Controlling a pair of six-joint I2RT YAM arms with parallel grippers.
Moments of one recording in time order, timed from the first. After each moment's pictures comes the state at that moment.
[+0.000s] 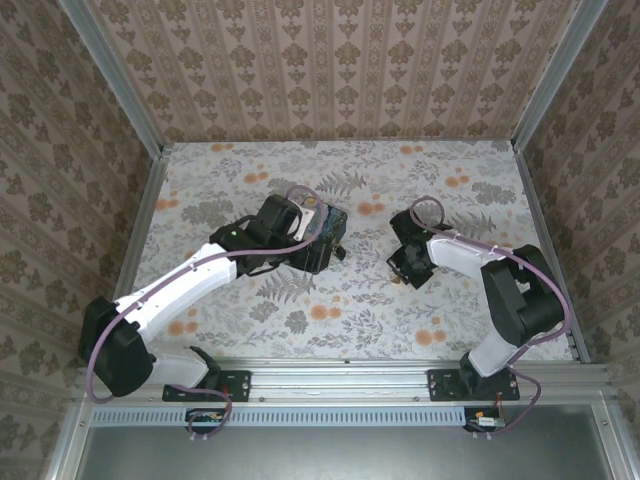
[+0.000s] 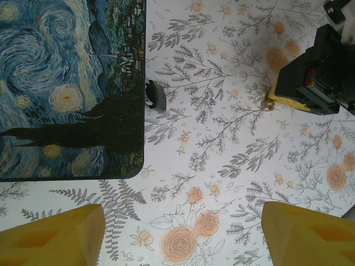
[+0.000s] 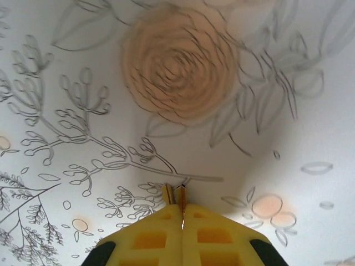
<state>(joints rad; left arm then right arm) -0.76 1.33 1.08 -0.63 0.17 -0.32 0.38 1.63 0.90 -0.63 0.00 1.25</state>
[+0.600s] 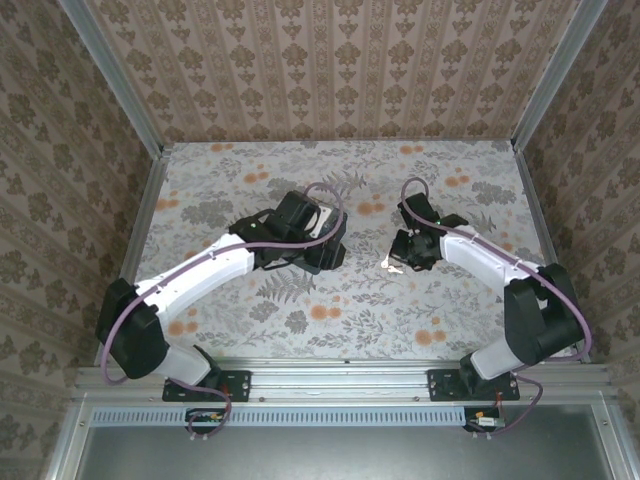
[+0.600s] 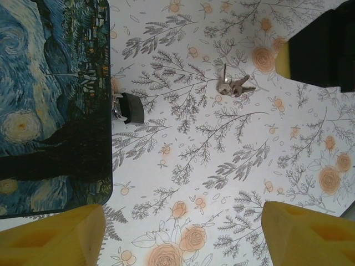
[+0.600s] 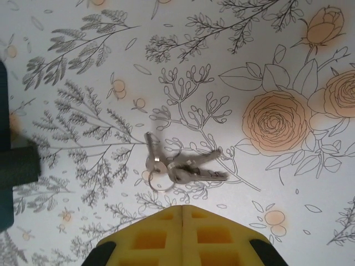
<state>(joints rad) -0.82 1.45 1.18 -0.63 0.16 -0.32 0.36 1.50 0.98 -0.67 -0.02 0.76</state>
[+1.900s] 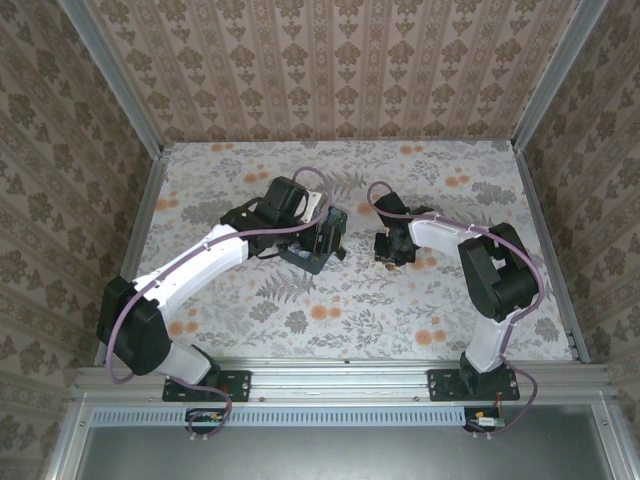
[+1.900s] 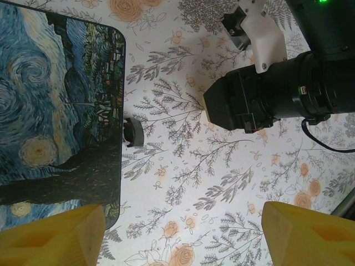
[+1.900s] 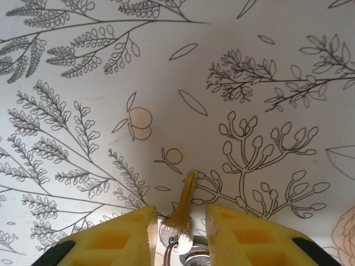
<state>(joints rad) -0.72 1.47 1.21 -0.60 0.27 -0.36 0.41 1.83 1.12 -0.61 0.00 0.58</state>
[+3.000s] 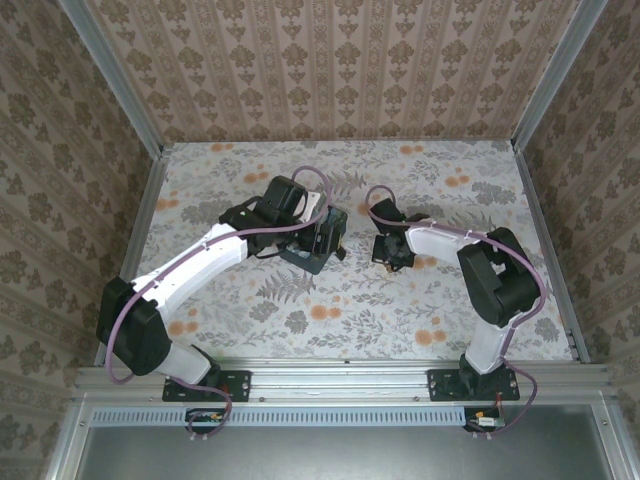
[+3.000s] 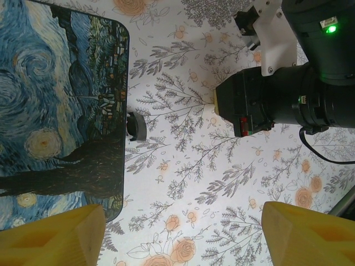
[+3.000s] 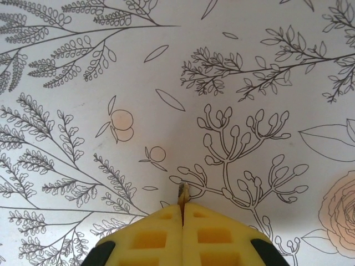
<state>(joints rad) -0.72 1.47 1.23 -0.63 0.27 -0.36 0.47 1.80 1.06 -0.55 0.11 0.70</state>
